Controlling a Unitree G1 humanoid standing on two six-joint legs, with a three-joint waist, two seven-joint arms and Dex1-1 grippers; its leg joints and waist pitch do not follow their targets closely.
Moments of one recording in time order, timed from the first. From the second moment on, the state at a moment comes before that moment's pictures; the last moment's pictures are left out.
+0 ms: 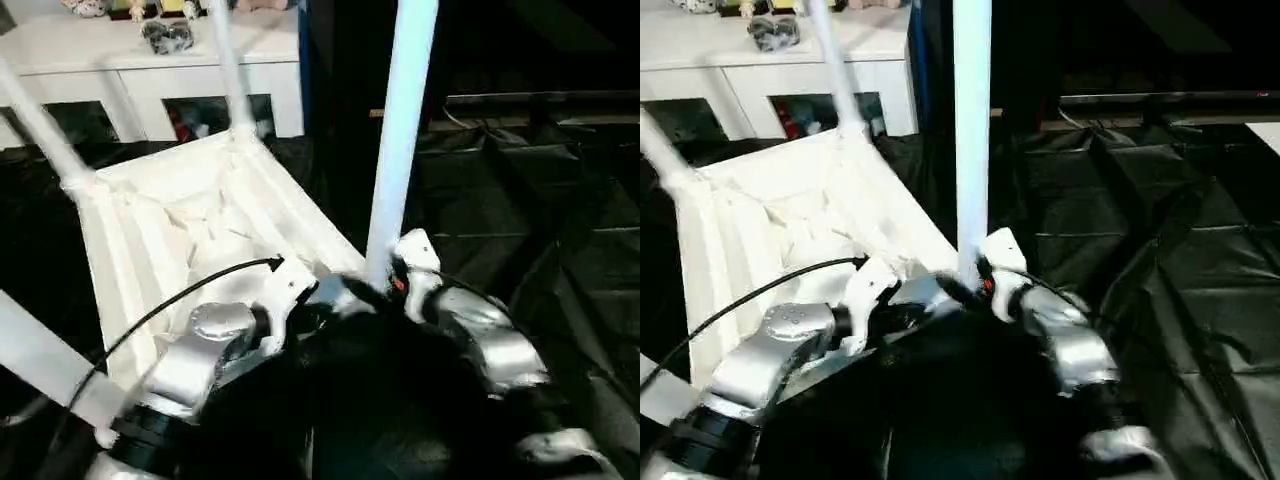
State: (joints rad) left arm -0.30 0.27 -0.26 0.09 -0.06 0.52 -0.88; right arm -0.40 -0.21 0.14 0.47 0.08 0.10 0.81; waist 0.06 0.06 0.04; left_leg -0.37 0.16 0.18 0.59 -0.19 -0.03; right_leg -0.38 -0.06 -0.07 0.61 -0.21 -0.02
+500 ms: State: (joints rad) left arm -0.28 0.40 -0.30 0.08 -0.13 0.47 -1.14; right arm -0.32 -0.39 0.20 0.32 0.22 0.18 1.22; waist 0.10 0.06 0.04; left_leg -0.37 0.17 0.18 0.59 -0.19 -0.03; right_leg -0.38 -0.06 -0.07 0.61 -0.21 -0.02
